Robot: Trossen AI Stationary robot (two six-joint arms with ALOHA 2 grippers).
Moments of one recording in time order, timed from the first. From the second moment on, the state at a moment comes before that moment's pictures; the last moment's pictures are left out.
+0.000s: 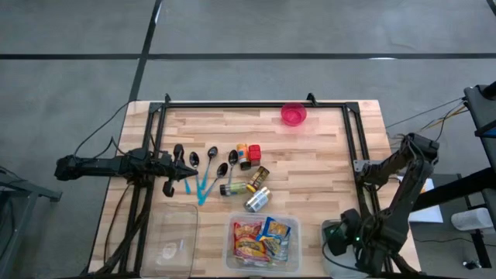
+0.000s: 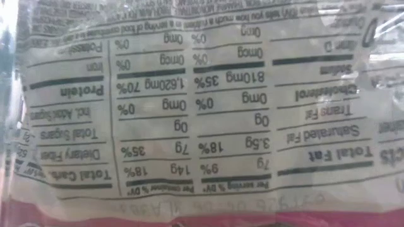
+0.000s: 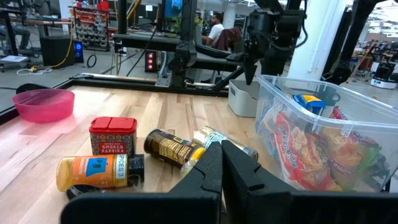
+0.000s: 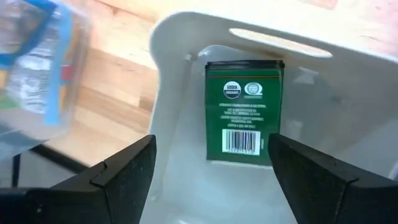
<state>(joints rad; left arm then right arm) 0.00 0.10 0.00 0.04 0.11 -0.11 1.13 1.53 1.09 -1.02 0.27 2.42</state>
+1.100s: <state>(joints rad) 0.00 0.10 0.00 0.04 0.11 -0.11 0.66 1.16 1.09 -1.02 0.73 1.48</state>
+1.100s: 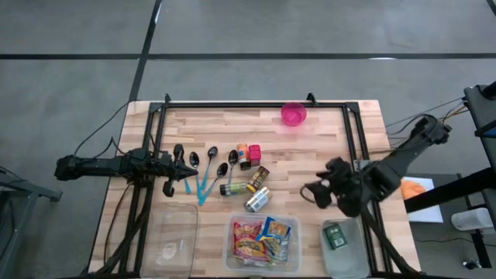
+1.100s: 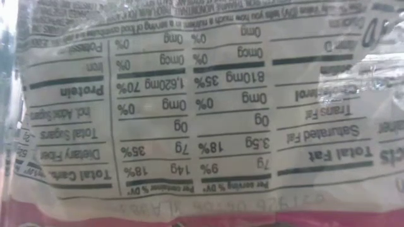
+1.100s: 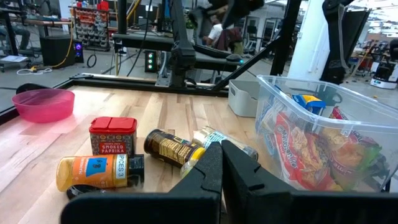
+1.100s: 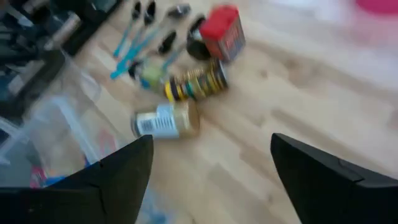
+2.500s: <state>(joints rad) 0.00 0.10 0.00 0.04 0.11 -0.11 -0.12 1.79 1.41 -0.60 0.18 0.88</state>
